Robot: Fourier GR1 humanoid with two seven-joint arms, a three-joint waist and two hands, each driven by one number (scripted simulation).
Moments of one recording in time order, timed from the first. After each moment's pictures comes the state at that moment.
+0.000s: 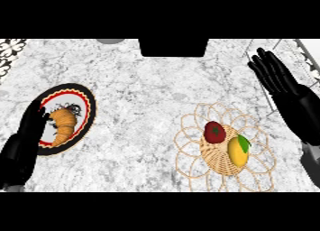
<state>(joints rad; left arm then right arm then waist) 0.08 0.49 -0.17 -1.61 0.36 0.32 -0.06 -0.31 -0.58 0.26 -1.67 -0.41 0.03 -0.23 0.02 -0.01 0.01</state>
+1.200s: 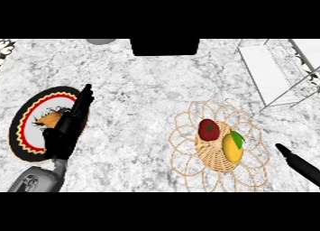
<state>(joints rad) -0.16 0.38 -0.33 -1.48 0.19 0.28 -0.01 0.17 -0.36 -0.06 -1.44 -0.34 -0.53 -0.41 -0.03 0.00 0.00</state>
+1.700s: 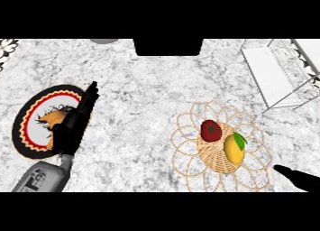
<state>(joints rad) -0.20 0.34 -0.33 -1.43 0.16 0.26 -0.02 0.28 -0.61 0.11 -1.77 -0.13 -0.55 0.03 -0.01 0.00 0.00</state>
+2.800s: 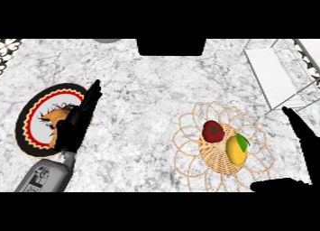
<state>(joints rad) -0.21 0.30 -0.29 -1.42 0.11 0.22 0.01 -0.04 -0.79 0.43 -2.14 0.33 -0.23 1.07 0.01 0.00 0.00</state>
